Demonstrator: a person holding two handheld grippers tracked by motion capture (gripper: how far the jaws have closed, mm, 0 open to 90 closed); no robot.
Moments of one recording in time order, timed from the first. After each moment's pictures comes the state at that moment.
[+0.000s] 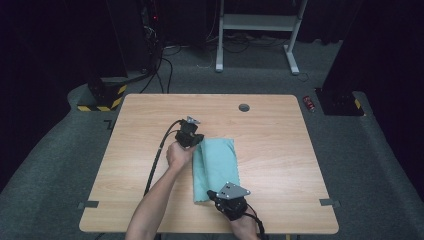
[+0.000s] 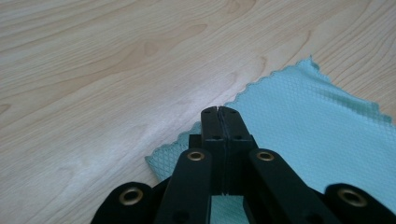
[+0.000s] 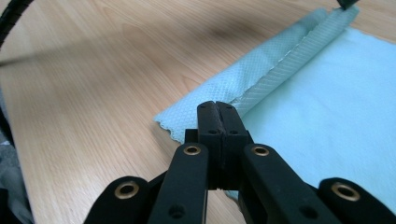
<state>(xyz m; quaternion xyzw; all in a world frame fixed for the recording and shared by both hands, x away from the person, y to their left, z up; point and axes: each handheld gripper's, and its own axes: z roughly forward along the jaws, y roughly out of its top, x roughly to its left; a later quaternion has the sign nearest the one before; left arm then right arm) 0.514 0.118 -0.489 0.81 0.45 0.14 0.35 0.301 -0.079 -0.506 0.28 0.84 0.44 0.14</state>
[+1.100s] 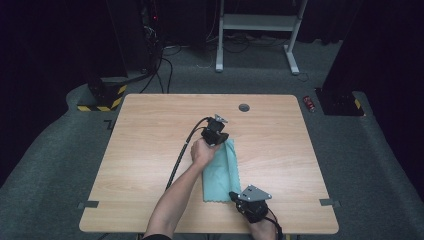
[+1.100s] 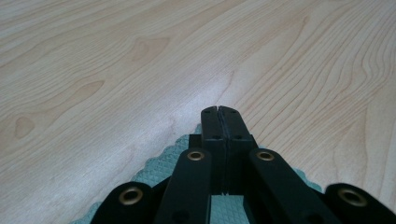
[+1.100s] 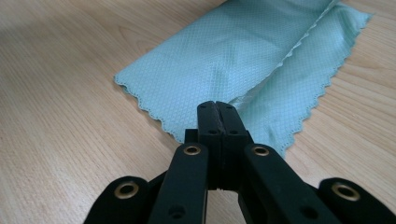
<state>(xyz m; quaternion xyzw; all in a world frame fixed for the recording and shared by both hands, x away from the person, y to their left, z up) 0.529 0.036 -0.487 0.83 0.40 0.12 0.36 0.298 -0.132 -0.516 0.33 0.84 0.40 0.18</state>
